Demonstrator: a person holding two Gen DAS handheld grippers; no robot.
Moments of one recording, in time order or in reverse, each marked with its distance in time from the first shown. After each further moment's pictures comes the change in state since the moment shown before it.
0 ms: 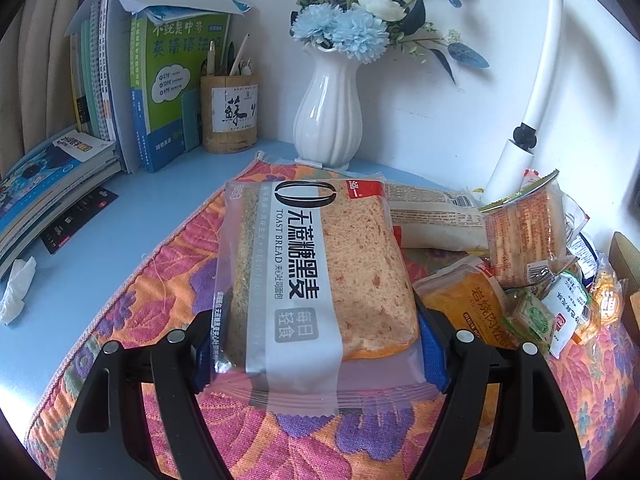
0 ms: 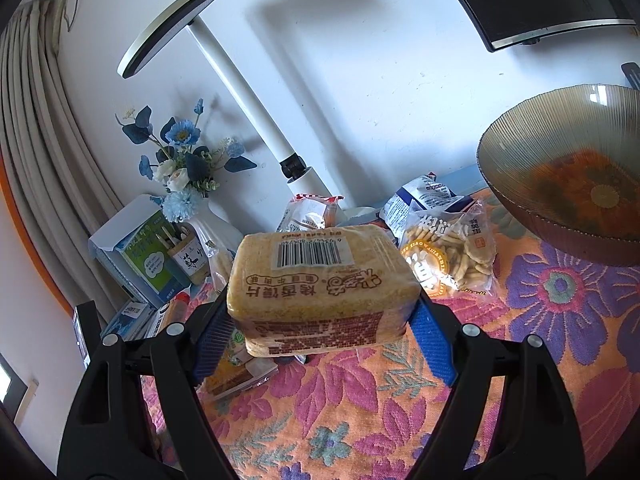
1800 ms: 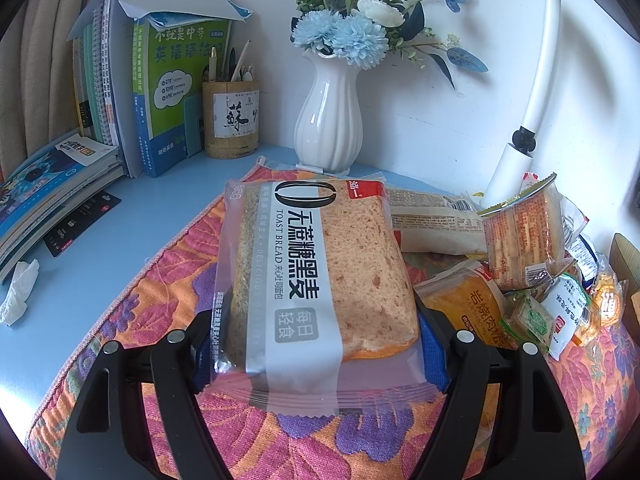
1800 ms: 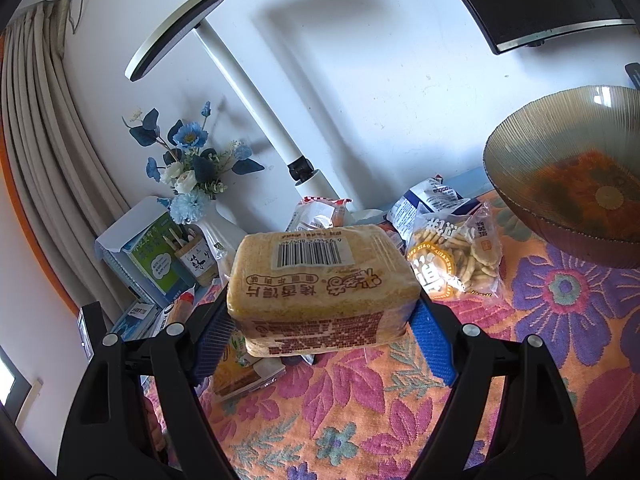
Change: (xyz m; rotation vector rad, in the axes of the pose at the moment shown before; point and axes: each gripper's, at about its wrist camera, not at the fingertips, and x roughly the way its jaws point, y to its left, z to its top) left arm -0.005 0.003 0.001 -0.014 -0.004 -0.014; right arm -0.002 0.001 -0.003 0.000 -0.018 0.019
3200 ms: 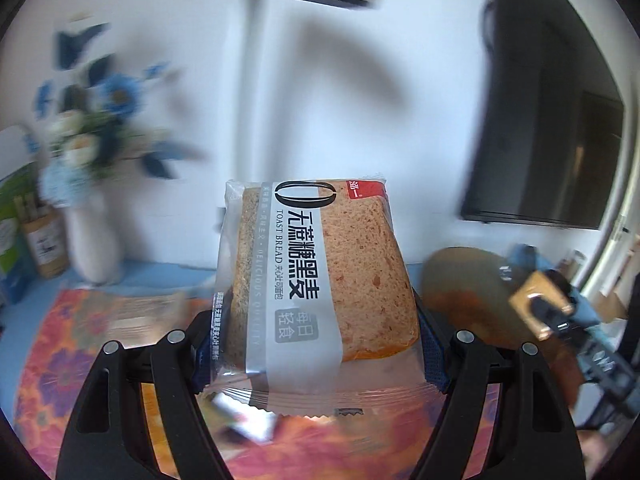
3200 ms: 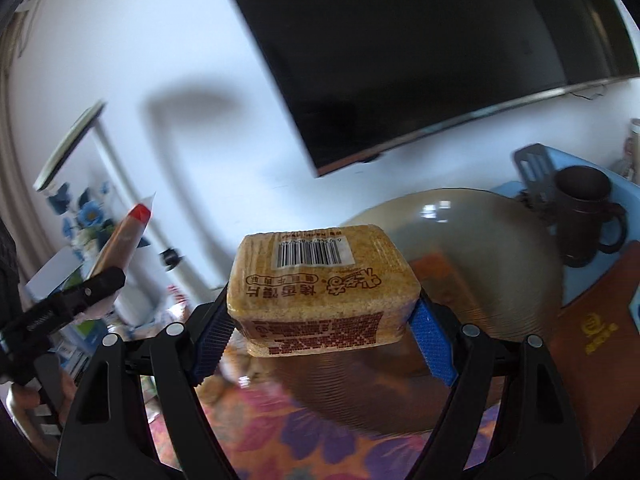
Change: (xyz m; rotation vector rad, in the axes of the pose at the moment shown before) left arm -0.084 -0.245 0.063 0.262 -0.090 -0.461; right arm -0.088 -0.122 0.083 0.004 -0.143 -0.329
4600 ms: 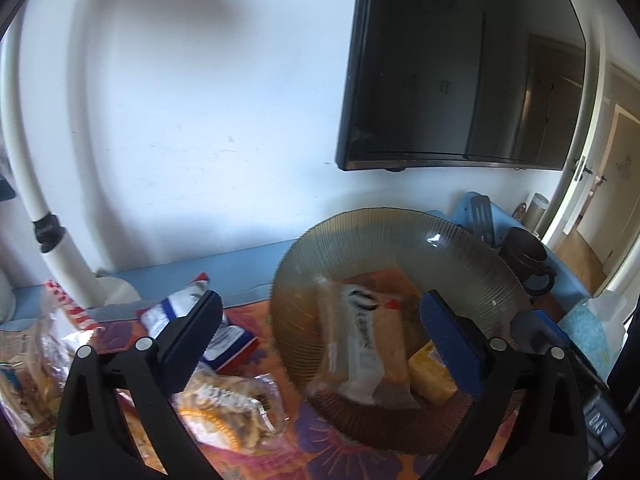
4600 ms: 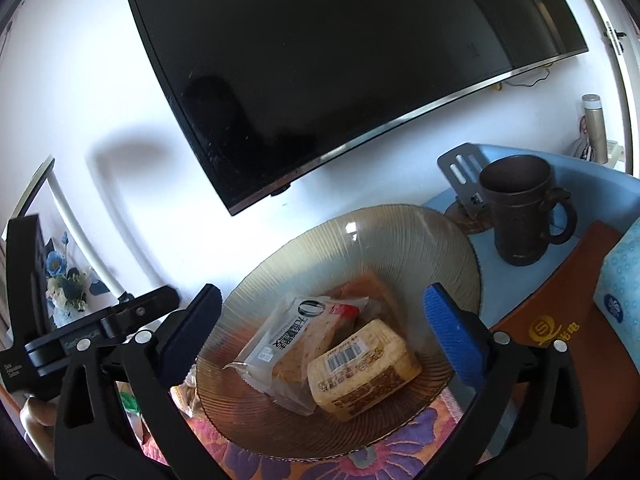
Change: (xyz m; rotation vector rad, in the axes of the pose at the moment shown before) left arm 0.108 -0.121 -0.001 0.148 0.166 -0.162; right arm -0.010 -0.053 -0.001 0.111 -0.123 -0.108
